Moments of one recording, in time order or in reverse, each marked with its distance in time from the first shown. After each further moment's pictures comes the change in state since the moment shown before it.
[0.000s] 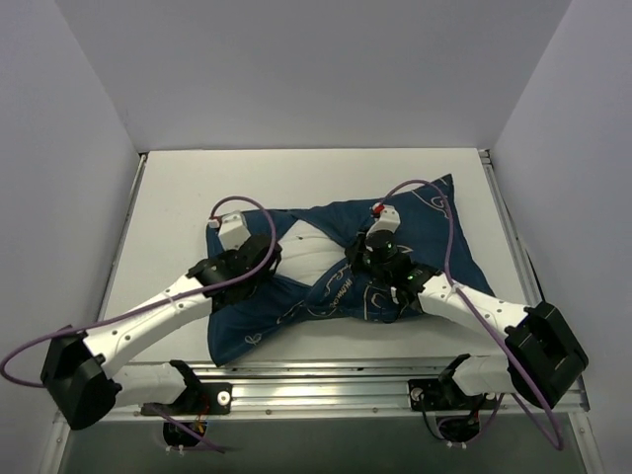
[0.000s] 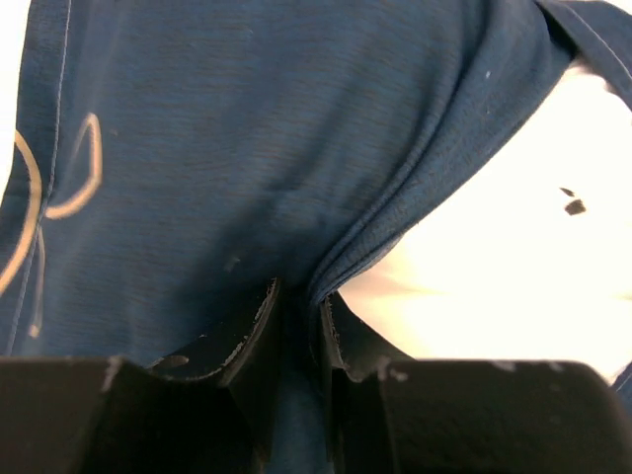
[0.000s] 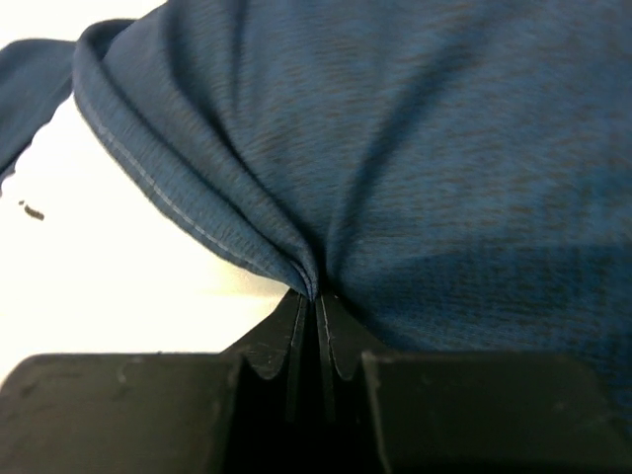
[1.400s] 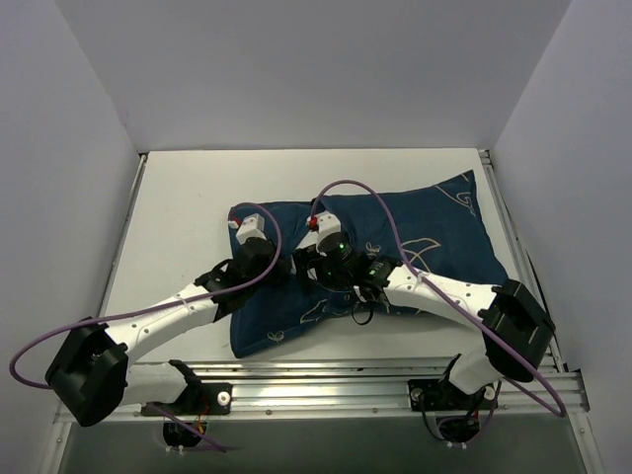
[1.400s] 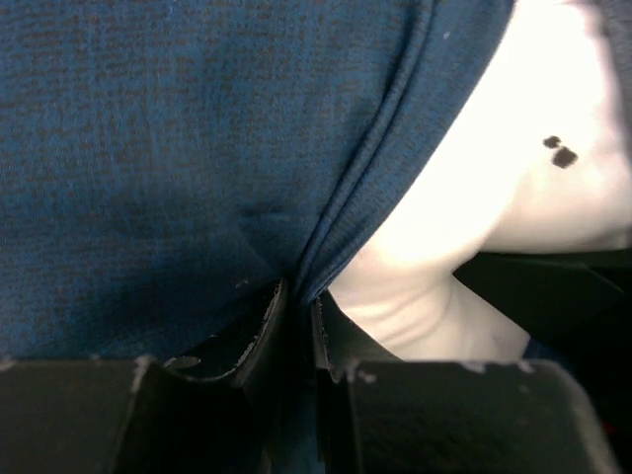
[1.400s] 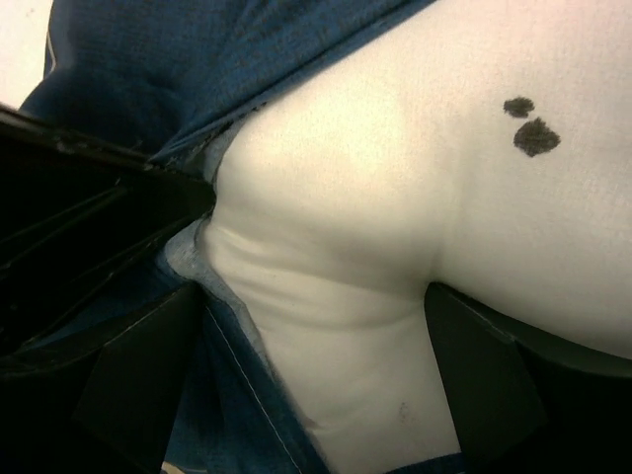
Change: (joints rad) left arm 0.083 0.006 -0.257 0.577 0.388 0.148; right arm 0.211 0.193 0.263 -0.230 -0.083 -0.243
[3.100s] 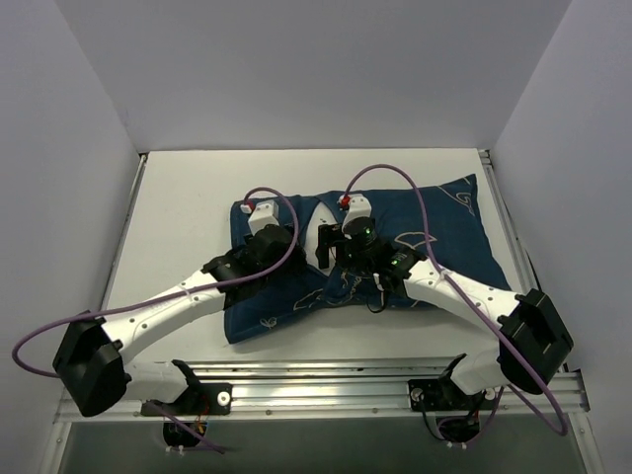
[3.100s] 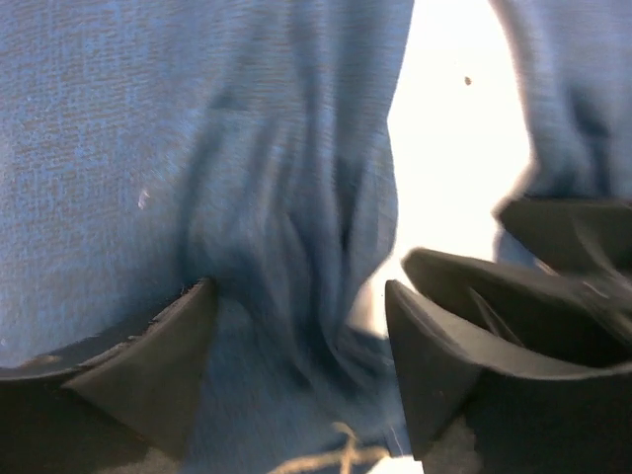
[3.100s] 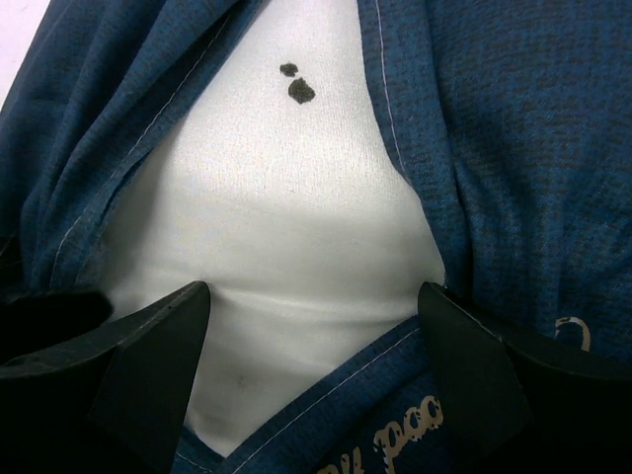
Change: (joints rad) left arm -0.094 0.003 0.234 -0.247 -0.146 0.066; right arm -0.139 -0.098 -0.027 0.023 0.029 0.061
